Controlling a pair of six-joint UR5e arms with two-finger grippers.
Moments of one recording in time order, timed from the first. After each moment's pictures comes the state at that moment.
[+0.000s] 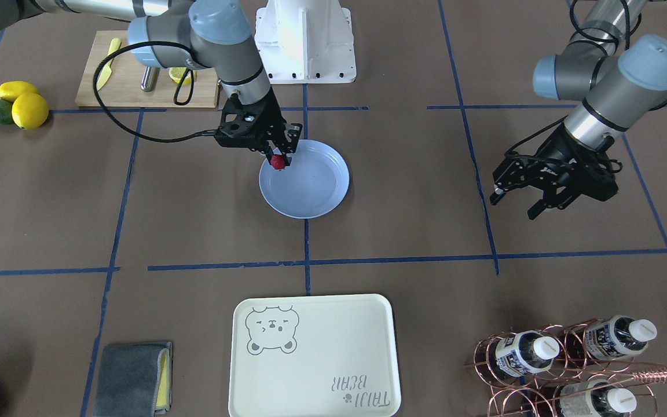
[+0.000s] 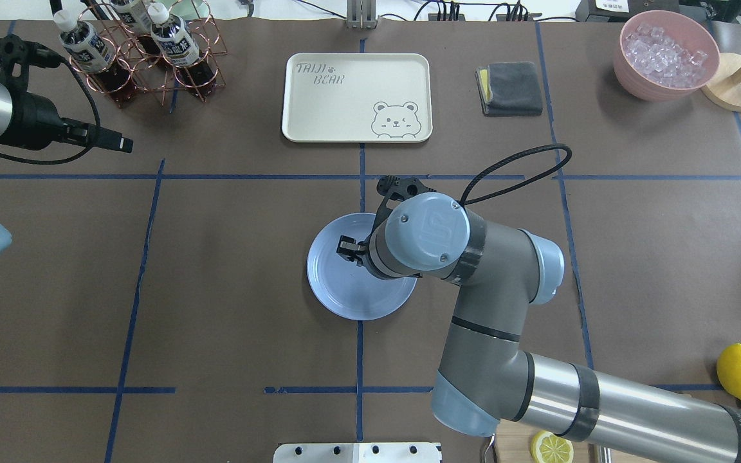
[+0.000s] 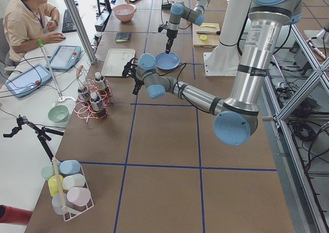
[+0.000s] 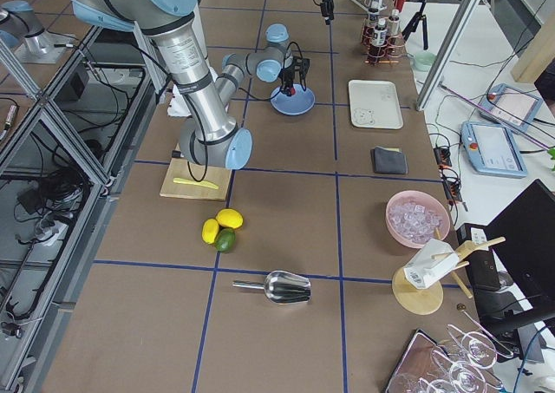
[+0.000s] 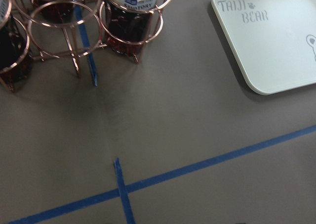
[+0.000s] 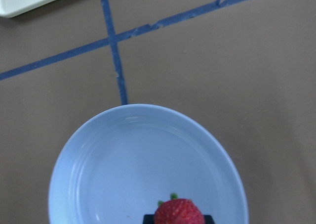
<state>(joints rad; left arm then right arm) -1.01 -1.78 -1.69 -2.30 -2.14 -0.79 0.40 -0.90 1.67 -1.39 1.71 1.58</state>
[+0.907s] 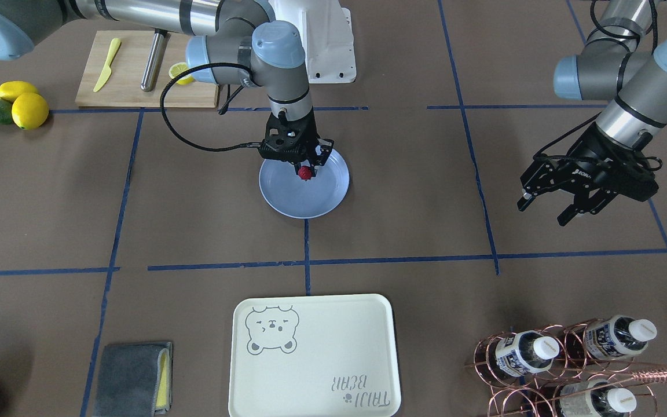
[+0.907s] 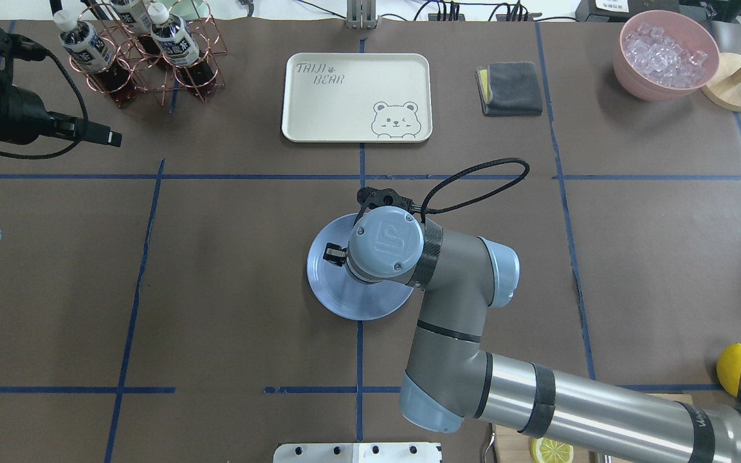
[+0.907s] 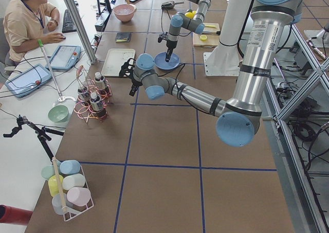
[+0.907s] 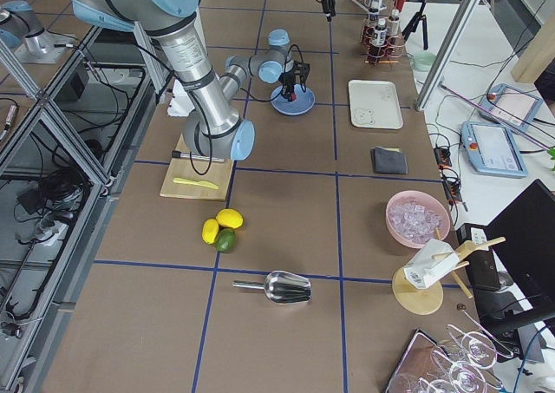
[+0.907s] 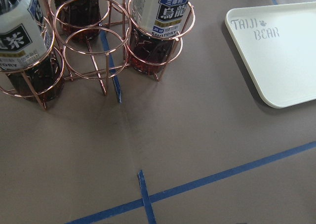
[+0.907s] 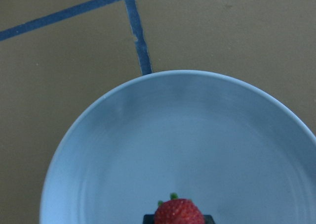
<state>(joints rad) -1.02 -1.77 -1.69 -2.30 -2.14 -0.78 0.38 -0.83 1.54 -1.39 1.67 1.59</state>
